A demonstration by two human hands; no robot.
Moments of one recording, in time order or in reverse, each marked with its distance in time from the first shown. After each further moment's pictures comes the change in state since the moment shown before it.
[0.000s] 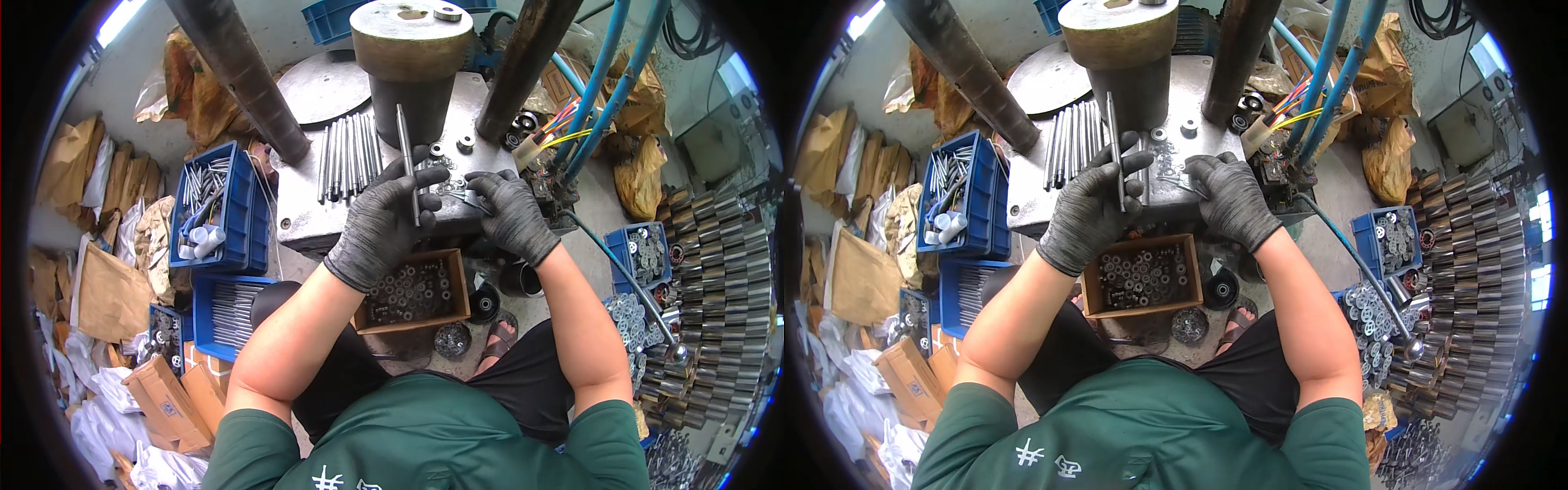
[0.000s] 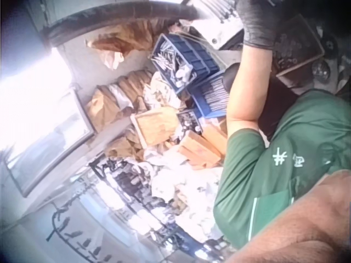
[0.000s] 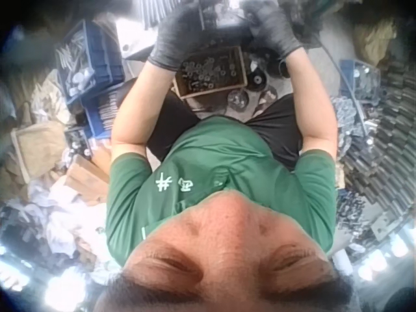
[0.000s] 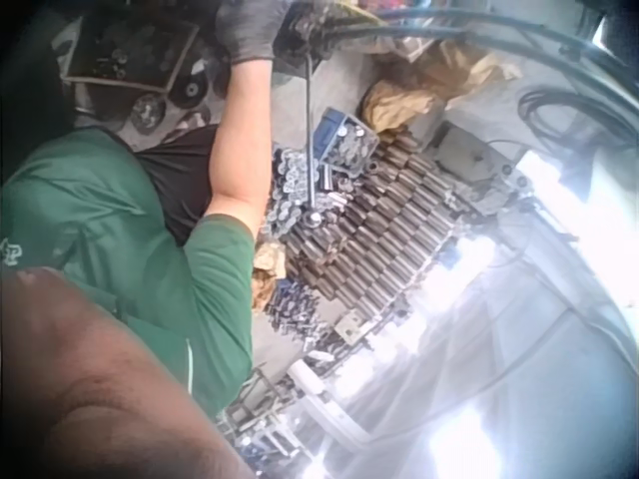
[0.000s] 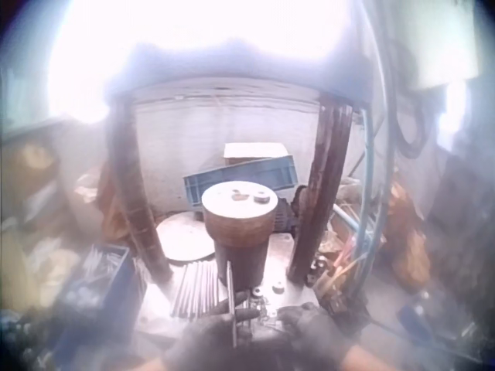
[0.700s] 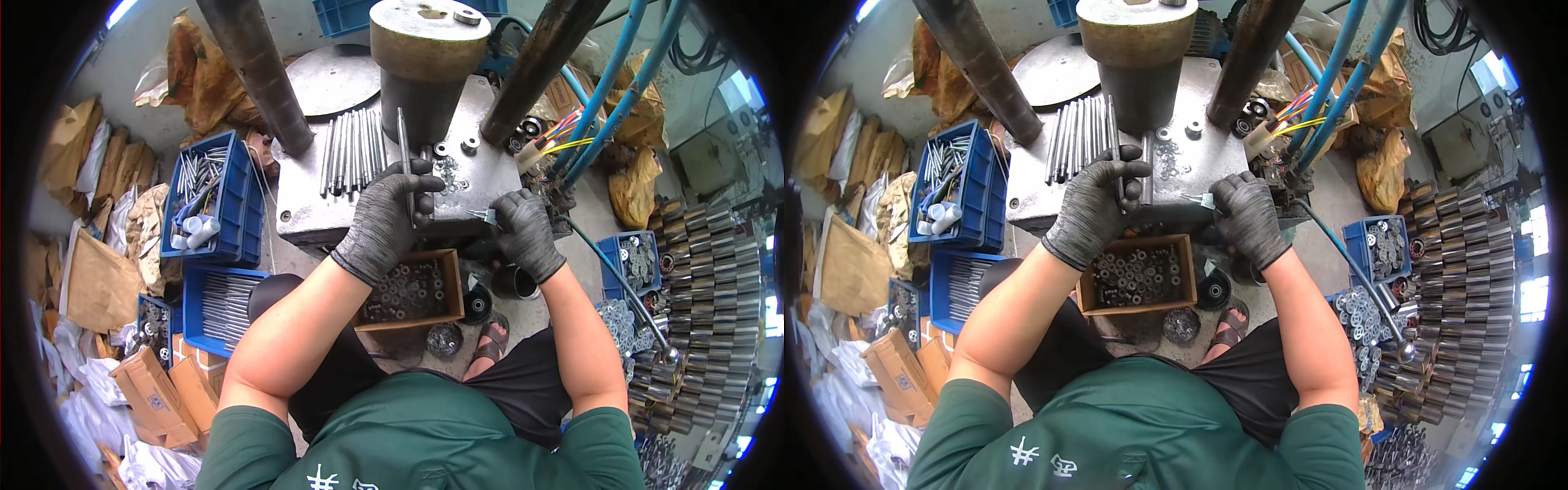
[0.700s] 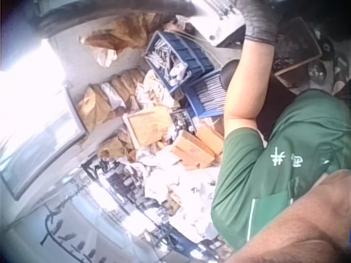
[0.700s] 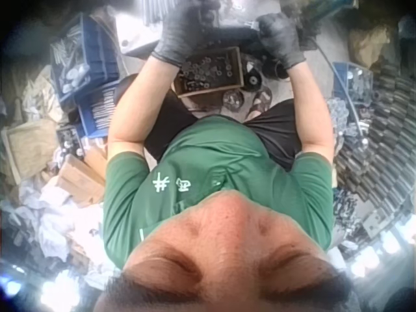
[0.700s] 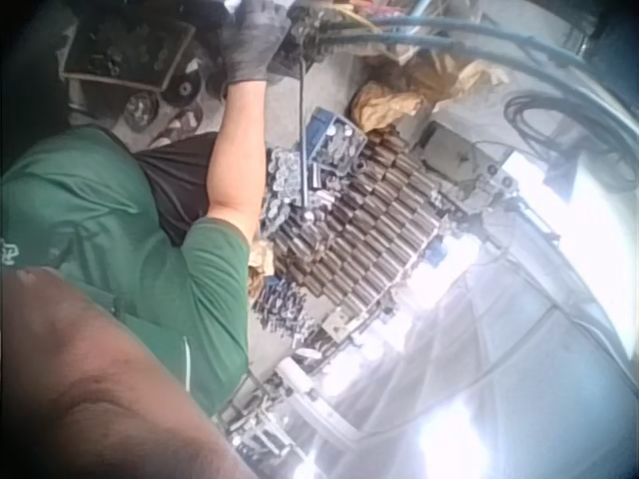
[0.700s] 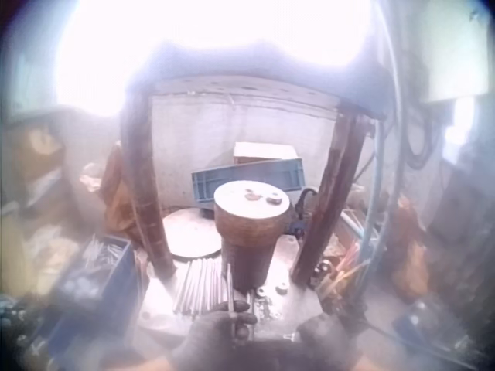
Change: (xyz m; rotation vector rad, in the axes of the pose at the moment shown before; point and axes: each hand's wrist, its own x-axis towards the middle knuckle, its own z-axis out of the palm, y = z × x) left_hand 0.009 -0.002 -0.017 0.118 0.125 0.047; right_hand -0.029 0.009 0.000 -0.119 0.007 0.000
